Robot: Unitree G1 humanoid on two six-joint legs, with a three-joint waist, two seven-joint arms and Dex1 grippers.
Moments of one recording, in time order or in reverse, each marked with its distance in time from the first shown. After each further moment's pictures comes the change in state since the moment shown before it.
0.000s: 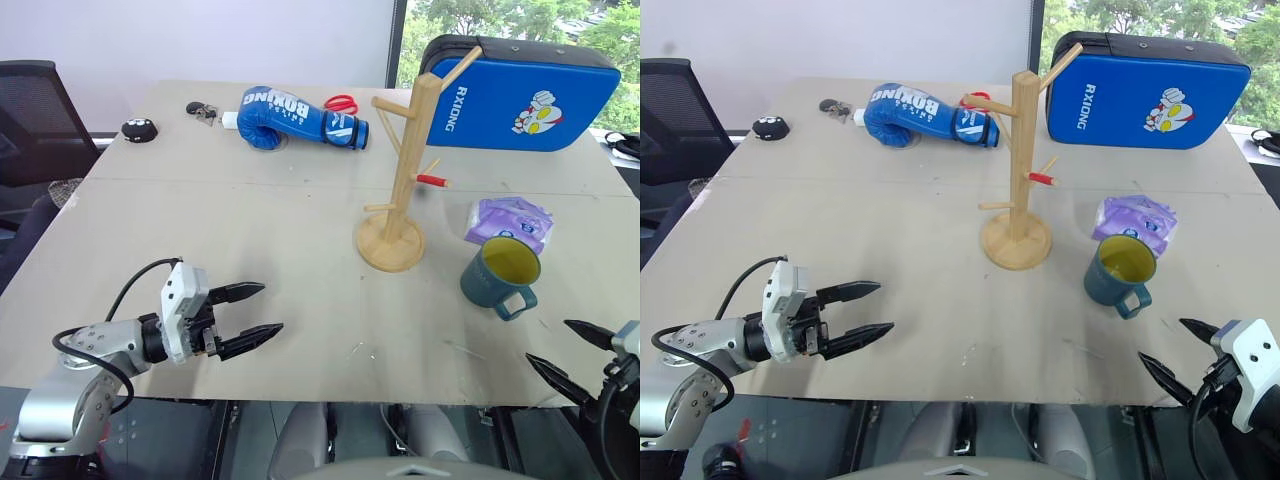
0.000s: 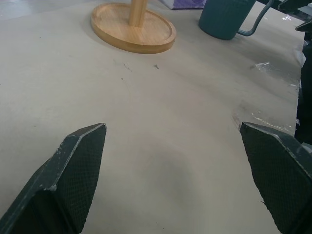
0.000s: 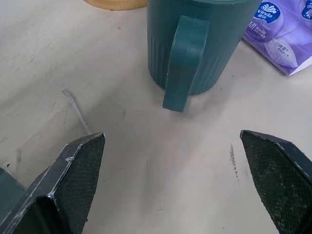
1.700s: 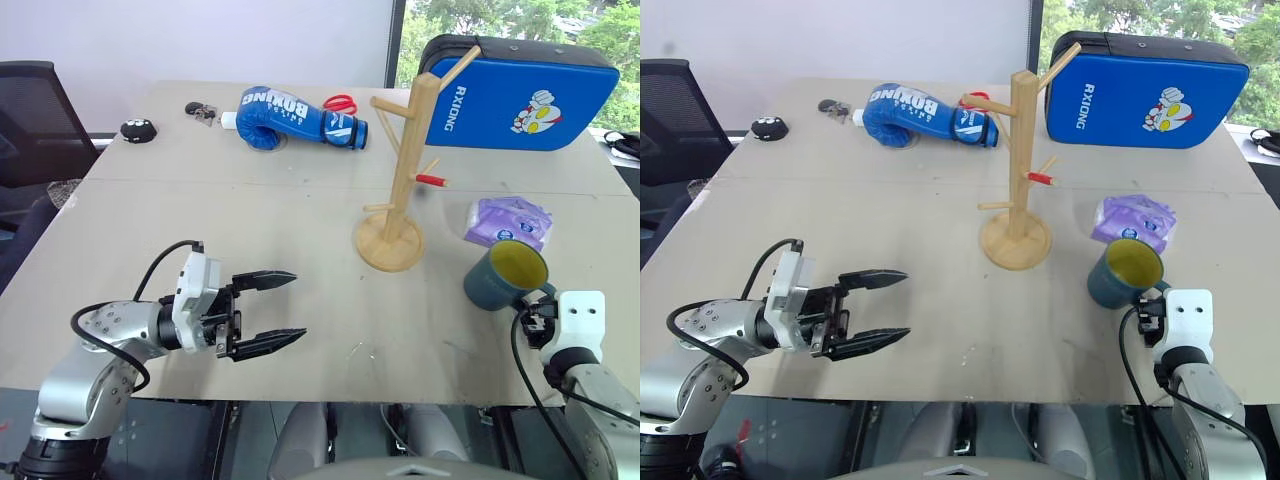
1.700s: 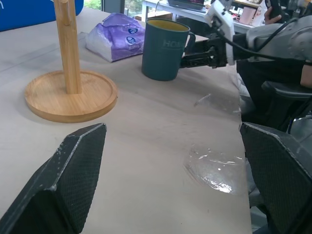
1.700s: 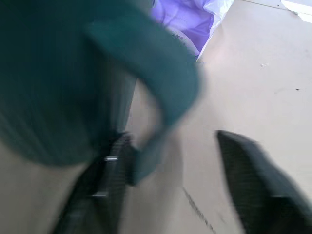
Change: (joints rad) left arm -0.102 -0.024 -0.051 -0.080 -0.069 -0.041 -0.113; right arm -0.372 0.394 0.369 0.024 -0.388 0.192 -0.715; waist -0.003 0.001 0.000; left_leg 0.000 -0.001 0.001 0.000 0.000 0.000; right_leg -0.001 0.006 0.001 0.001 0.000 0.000
